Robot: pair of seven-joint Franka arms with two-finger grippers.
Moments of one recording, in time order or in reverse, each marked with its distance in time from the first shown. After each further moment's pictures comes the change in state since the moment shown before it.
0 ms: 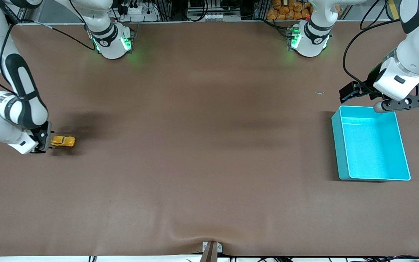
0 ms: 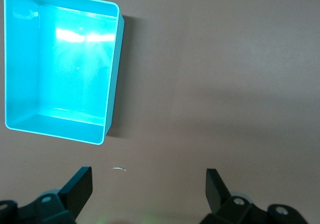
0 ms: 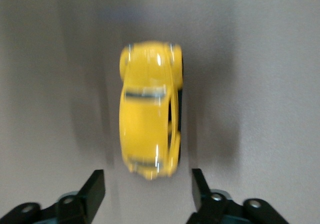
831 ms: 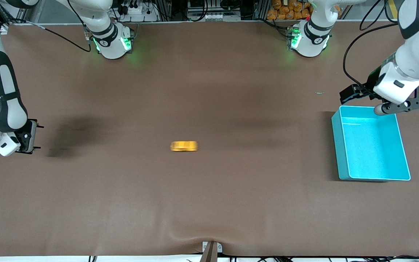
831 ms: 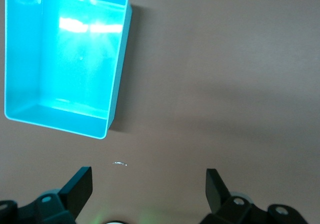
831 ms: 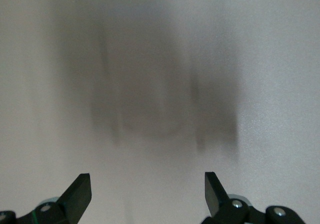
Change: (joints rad) left arm 0.037 0.002 0.000 -0.051 0.001 0.002 -0.023; right arm -0.036 0.000 0.000 0.110 0.015 -0.178 -0.001
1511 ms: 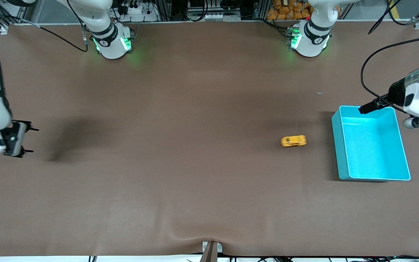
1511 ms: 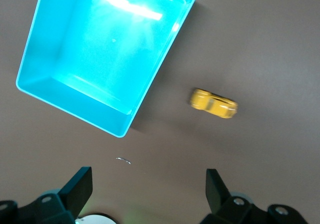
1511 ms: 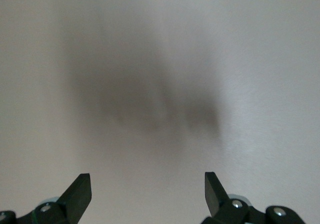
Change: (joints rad) left arm 0.139 0.046 0.000 -0.032 -0.021 0.036 -0.133; right arm -0.009 -0.038 -0.002 0.167 0.125 -0.214 0.078
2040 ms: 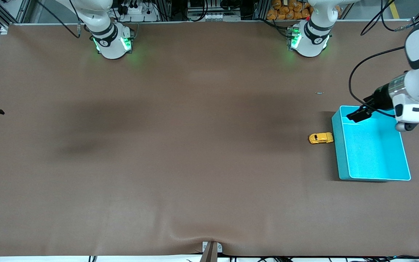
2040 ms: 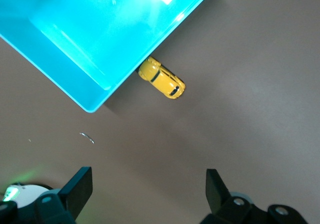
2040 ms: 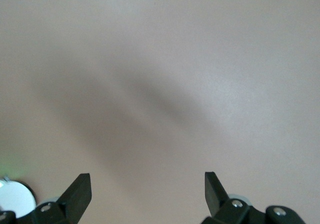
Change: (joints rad) left arm -0.004 0.002 -0.039 -0.123 -0.075 0.113 -0.329; right arm 0.059 -0.281 0.016 0.176 0.010 -0.346 0.691
